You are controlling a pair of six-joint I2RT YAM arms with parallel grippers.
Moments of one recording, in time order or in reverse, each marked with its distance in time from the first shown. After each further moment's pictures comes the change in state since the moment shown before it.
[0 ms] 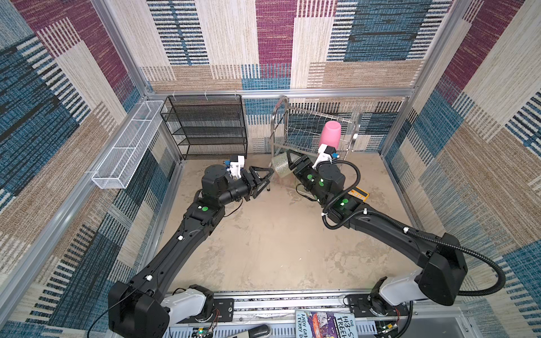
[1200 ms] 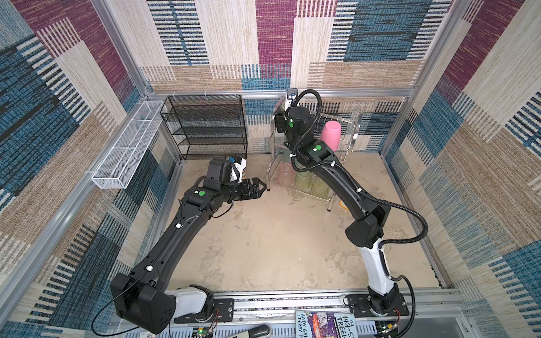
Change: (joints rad) left arm 0.018 0.095 0.220 -0.627 -0.224 0.780; right arm -0.093 0.719 1.250 -0.512 0.298 -1.043
